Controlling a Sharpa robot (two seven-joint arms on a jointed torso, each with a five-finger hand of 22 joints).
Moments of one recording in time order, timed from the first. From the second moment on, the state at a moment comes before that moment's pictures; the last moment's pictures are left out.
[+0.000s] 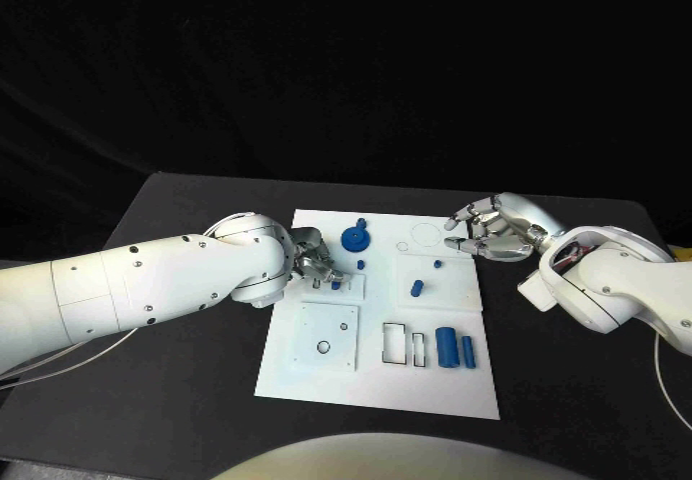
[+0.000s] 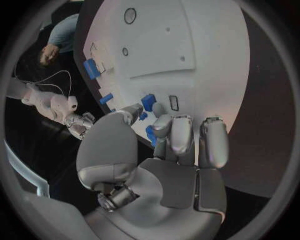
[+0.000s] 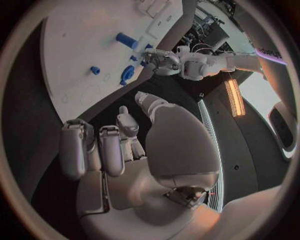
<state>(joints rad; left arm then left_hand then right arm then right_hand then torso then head) 1.19 -0.74 -0.07 1.53 -1.14 -0.03 -0.59 0.99 -0.22 0.40 0.29 0.22 0.94 0.00 0.81 0.84 1.35 -0.06 1.20 0.93 1.46 -0.10 1.24 1.22 0.08 1.38 0.01 1.45 1.31 1.25 -0.97 -0.16 1.63 -0.90 -0.40 0.04 1.27 -0.19 0.41 0.16 0.27 0.84 0.17 0.28 0.46 1.21 0.08 1.20 1.12 1.46 0.01 1.48 1.31 0.05 1.44 0.11 1.38 1.31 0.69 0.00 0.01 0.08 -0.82</state>
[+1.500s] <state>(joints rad) 1.33 -0.73 -0.02 1.33 -0.97 0.10 -0.55 1.13 -0.15 0.22 0.29 0.22 0.82 0.09 0.61 0.65 1.13 0.02 0.95 0.55 1.47 -0.05 1.23 1.22 0.08 1.28 0.06 1.35 1.14 1.25 -0.96 -0.16 1.61 -0.90 -0.40 0.04 1.27 -0.19 0.41 0.17 0.26 0.84 0.17 0.28 0.46 1.21 0.08 1.20 1.12 1.46 0.01 1.48 1.31 0.05 1.44 0.11 1.38 1.31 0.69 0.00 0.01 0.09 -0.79</state>
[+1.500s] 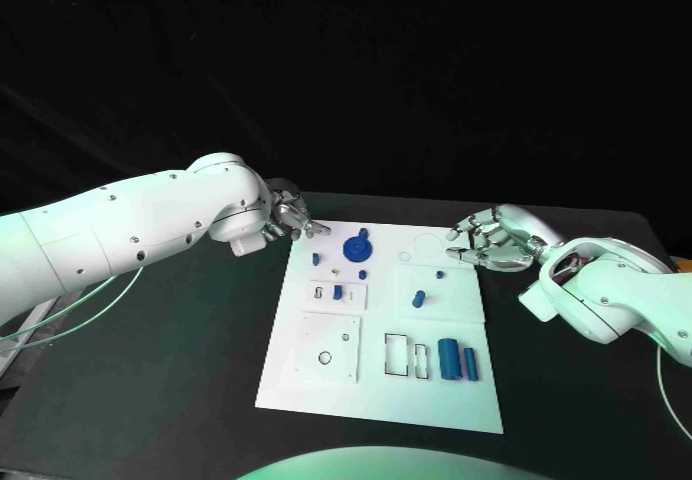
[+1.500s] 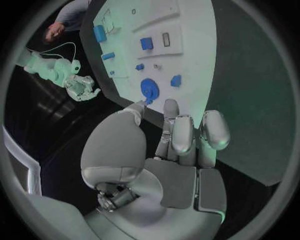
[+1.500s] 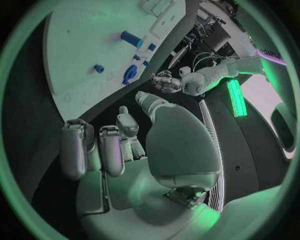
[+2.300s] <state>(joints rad) 1.33 -0.63 -0.07 1.17 -0.99 0.24 -0.54 1.14 -0.14 0.23 0.29 0.22 0.84 0.09 0.60 0.63 1.13 0.02 0.95 0.54 1.47 -0.05 1.23 1.22 0.08 1.28 0.06 1.35 1.16 1.25 -0.96 -0.16 1.61 -0.90 -0.40 0.04 1.27 -0.19 0.41 0.17 0.26 0.84 0.17 0.28 0.46 1.21 0.08 1.20 1.12 1.46 0.01 1.48 1.31 0.05 1.44 0.11 1.38 1.31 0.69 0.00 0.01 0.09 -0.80</state>
